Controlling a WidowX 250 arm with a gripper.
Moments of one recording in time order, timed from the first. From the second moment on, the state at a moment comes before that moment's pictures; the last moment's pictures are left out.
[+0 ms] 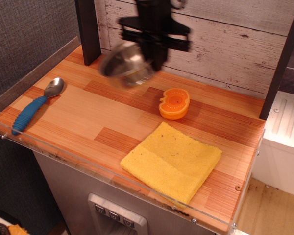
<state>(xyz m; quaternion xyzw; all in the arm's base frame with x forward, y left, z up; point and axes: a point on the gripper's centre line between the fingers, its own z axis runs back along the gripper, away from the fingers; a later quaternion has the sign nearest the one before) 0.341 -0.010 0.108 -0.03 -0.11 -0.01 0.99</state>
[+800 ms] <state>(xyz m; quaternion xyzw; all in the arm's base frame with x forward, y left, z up) 0.266 -0.108 0.093 -0.03 -0.06 -0.10 0.99</state>
